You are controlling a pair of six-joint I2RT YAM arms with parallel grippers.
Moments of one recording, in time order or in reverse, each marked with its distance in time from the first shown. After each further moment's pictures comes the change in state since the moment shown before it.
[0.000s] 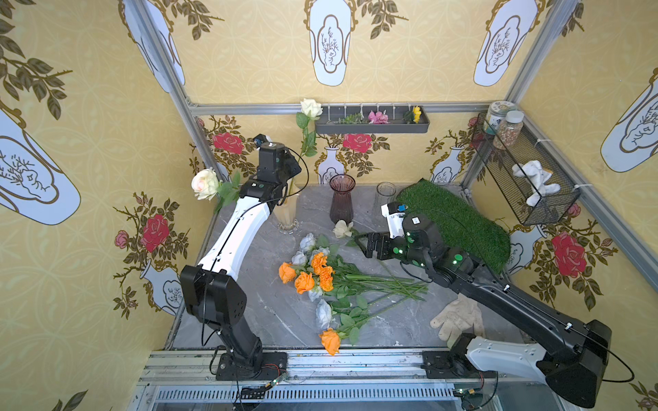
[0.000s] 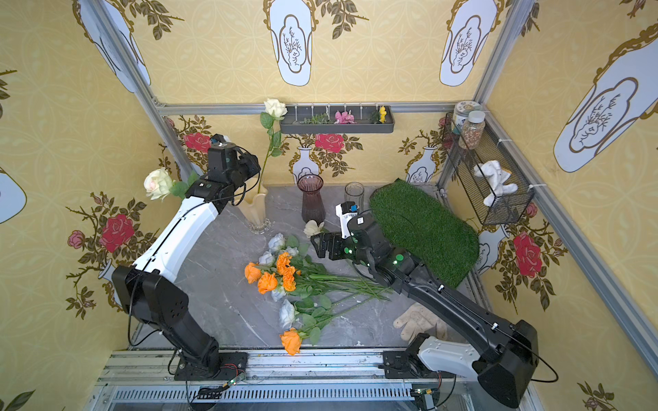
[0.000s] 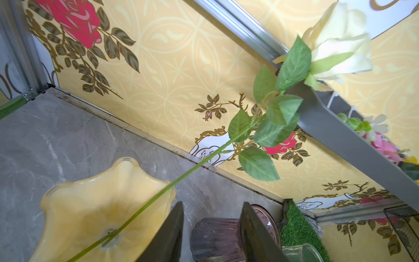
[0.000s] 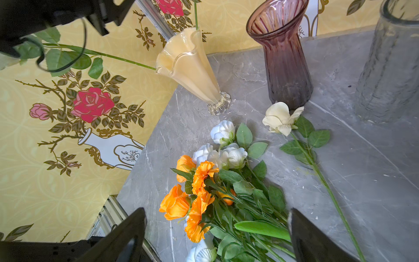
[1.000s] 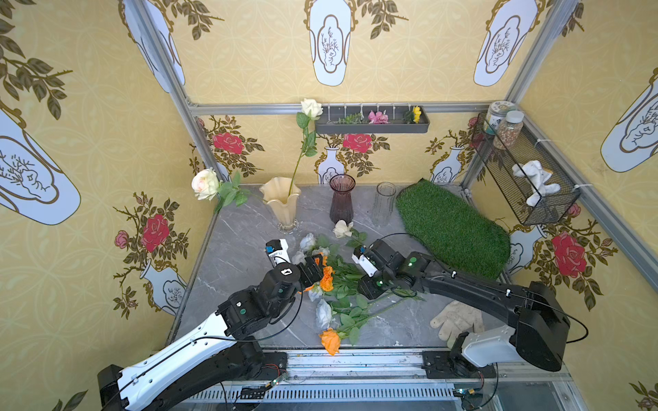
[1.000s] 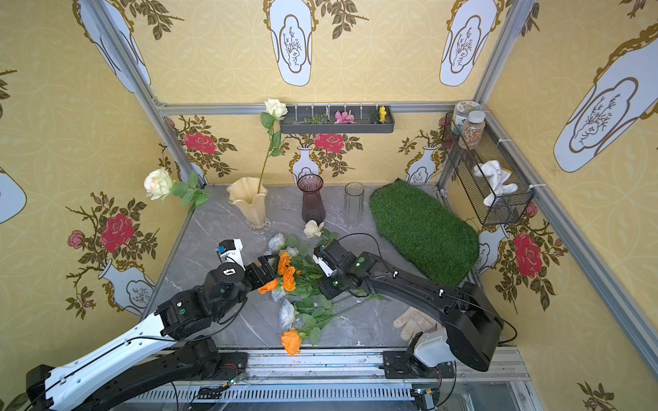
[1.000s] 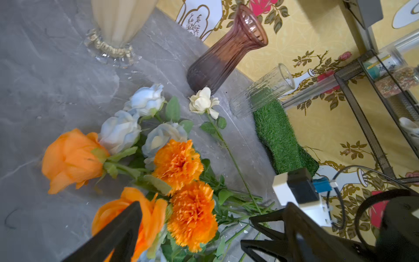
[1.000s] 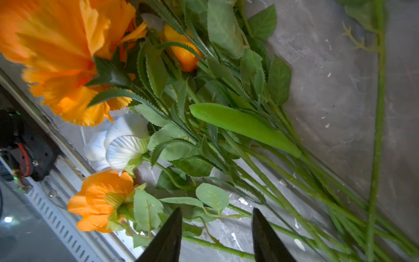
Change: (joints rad) left arm -0.641 -0.931 -1.015 -0.113 -0.257 -0.380; right arm 0.158 0.254 -0.084 -0.257 -0.021 -0.320
